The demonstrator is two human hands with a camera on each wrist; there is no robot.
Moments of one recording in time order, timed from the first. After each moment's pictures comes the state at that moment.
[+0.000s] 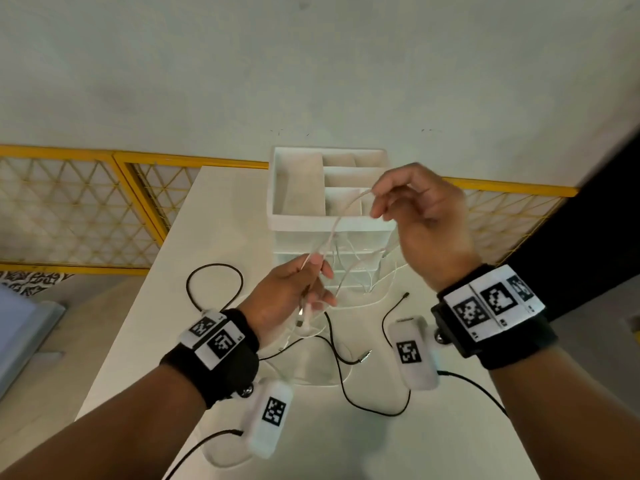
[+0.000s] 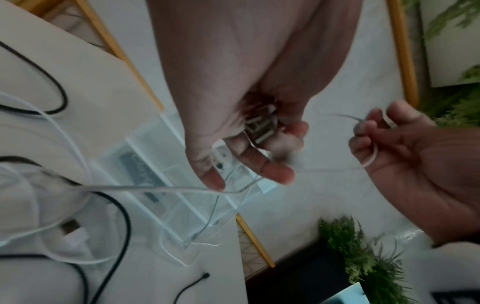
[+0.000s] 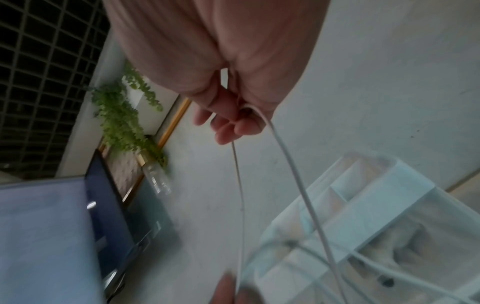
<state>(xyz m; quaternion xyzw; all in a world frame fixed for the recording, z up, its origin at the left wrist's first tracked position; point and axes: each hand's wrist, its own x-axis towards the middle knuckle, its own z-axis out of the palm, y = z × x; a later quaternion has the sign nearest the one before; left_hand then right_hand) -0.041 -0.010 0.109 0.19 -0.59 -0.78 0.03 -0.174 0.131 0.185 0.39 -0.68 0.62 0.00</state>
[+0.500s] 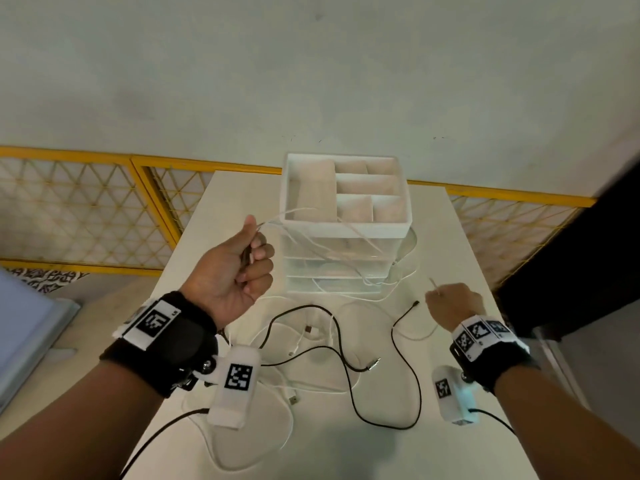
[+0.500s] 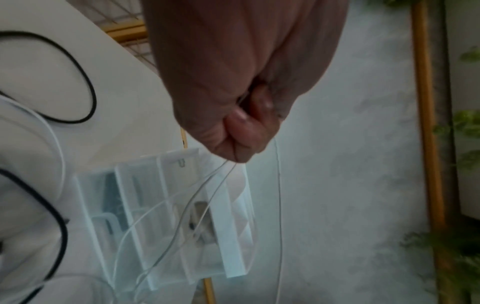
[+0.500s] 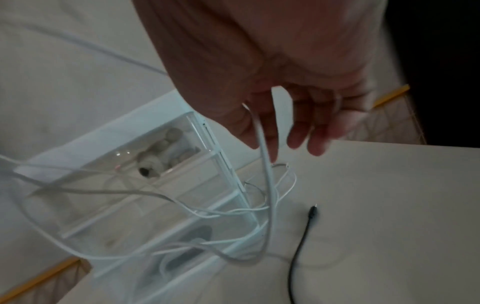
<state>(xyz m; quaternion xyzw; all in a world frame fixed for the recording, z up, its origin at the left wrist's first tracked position) -0.022 -0.076 0.137 0.24 -0.38 -0.89 0.09 -0.230 0.189 0.054 0.06 -0.97 0.14 -0.16</state>
